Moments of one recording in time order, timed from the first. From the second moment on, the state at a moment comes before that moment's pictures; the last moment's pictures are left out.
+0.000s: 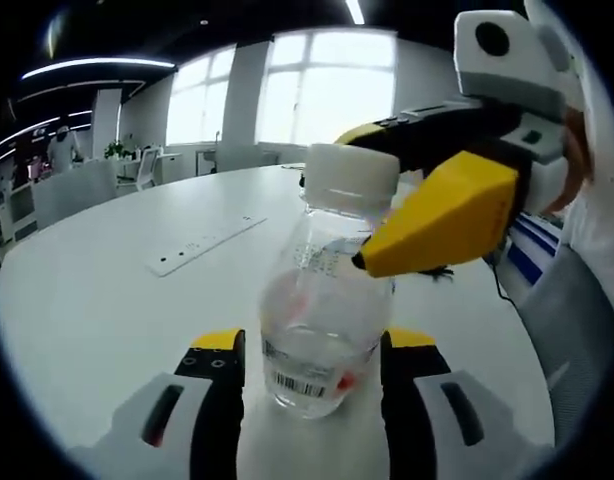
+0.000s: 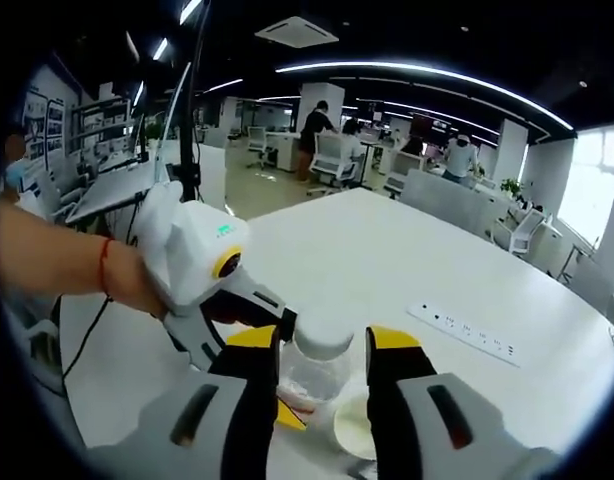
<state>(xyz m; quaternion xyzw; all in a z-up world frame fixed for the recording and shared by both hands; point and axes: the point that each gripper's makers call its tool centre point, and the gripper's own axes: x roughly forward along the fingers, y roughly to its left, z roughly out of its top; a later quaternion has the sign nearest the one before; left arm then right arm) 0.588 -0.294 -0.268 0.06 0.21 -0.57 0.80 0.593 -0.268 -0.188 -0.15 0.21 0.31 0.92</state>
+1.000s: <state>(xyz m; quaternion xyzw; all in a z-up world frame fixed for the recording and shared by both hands) 0.572 -0.280 -0.256 0.04 0.25 -0.51 0.82 0.576 -0.313 -0.188 -0.15 0.22 0.32 0.91</state>
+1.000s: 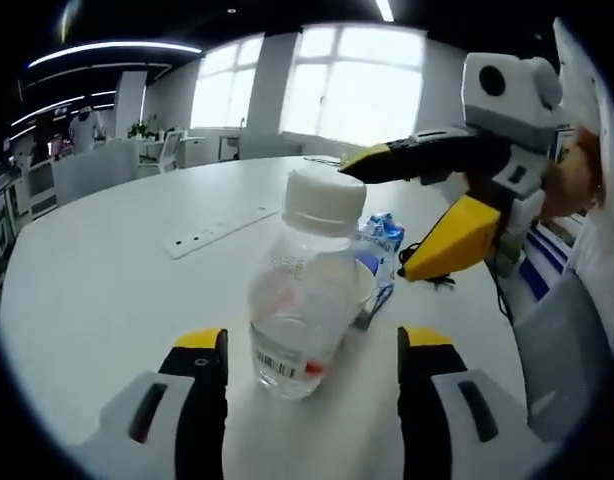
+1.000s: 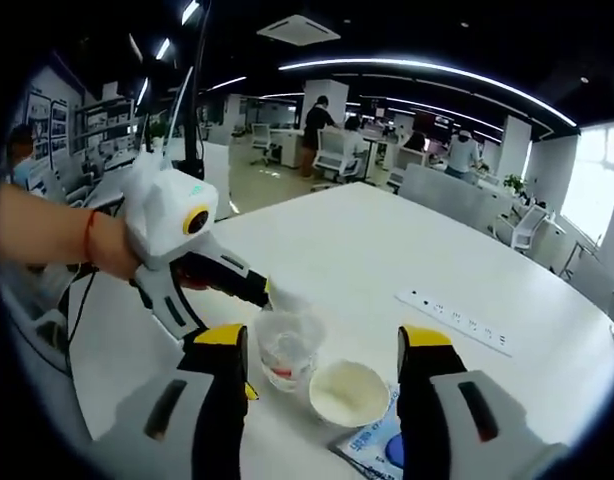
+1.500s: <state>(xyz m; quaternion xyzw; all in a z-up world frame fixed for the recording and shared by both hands) 0.554 -0.273 -0.244 0.04 0.26 -0.48 0.84 0.568 -0.370 -0.194 -0.12 0.24 0.31 0.91</state>
